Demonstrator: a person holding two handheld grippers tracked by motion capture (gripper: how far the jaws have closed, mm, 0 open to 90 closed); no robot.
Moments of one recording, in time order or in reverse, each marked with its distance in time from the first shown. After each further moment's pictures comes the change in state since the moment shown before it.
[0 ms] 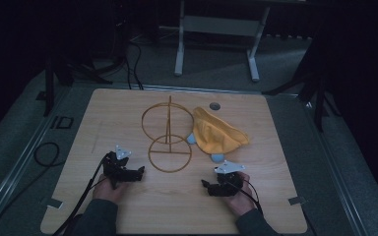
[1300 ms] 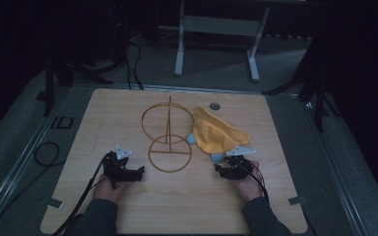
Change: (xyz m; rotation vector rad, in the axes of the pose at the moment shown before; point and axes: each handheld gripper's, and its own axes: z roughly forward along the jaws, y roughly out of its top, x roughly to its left) left arm 0.000 0.000 0.000 0.003 -0.001 0.002; right arm -0.059 0.015 0.004 0.046 -0.070 0.113
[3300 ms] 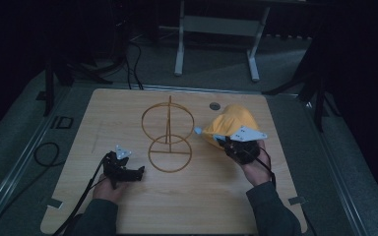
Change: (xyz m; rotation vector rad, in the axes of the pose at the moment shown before) left arm 0.000 0.000 0.000 -0.006 -0.001 -0.008; right arm 0.017 0.075 -0.075 -0.249 -0.018 -0.238
